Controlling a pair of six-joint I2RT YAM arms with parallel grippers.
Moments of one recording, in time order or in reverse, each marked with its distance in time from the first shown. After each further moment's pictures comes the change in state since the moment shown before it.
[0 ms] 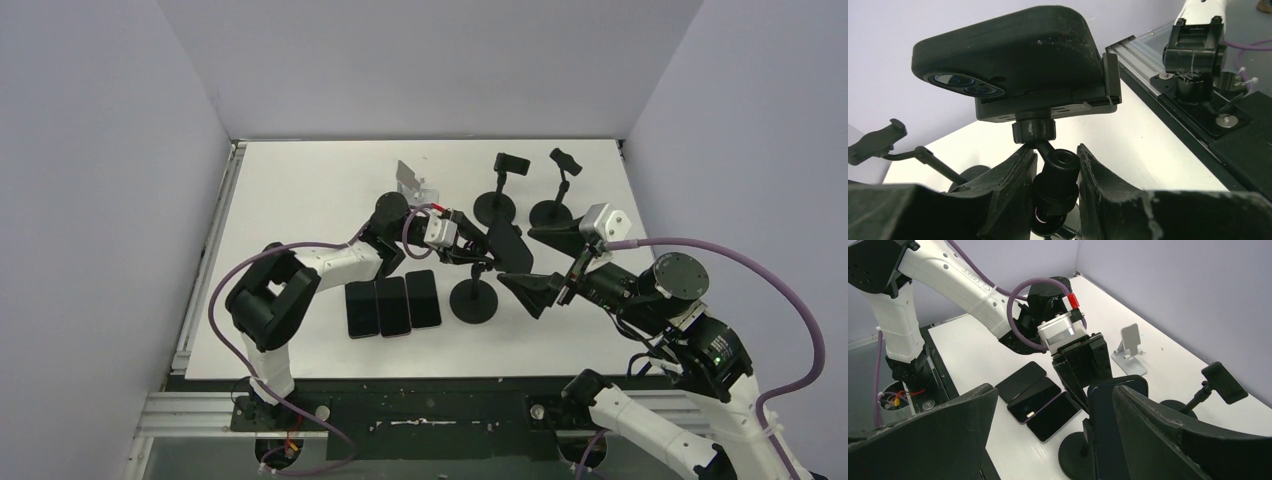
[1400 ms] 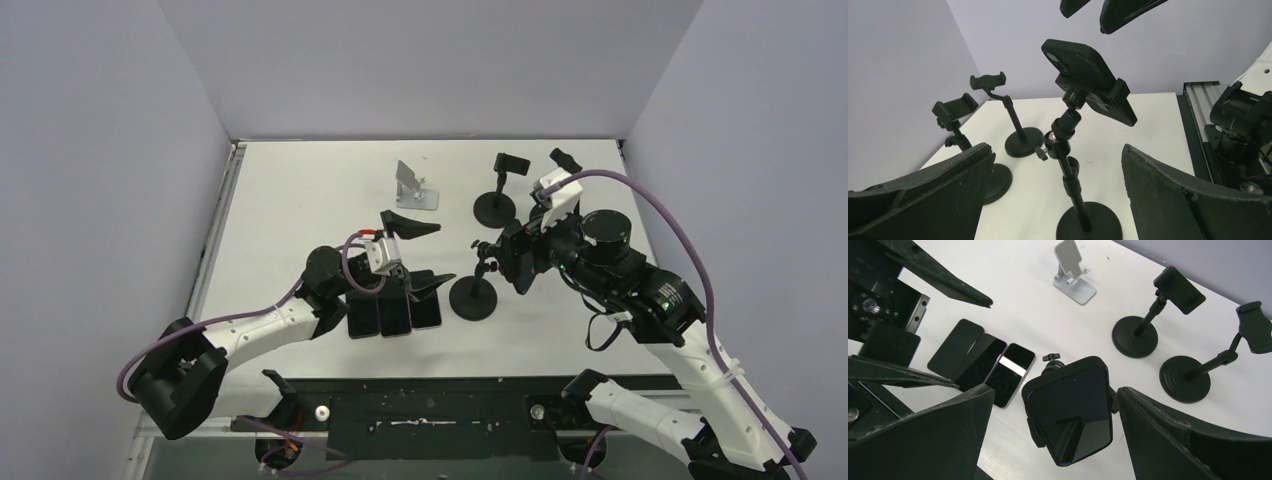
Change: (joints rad) left arm -0.012 -0.564 -0.518 0.025 -0.557 -0.065; right arm 0.000 0.227 0.074 -0.154 0.341 0.050
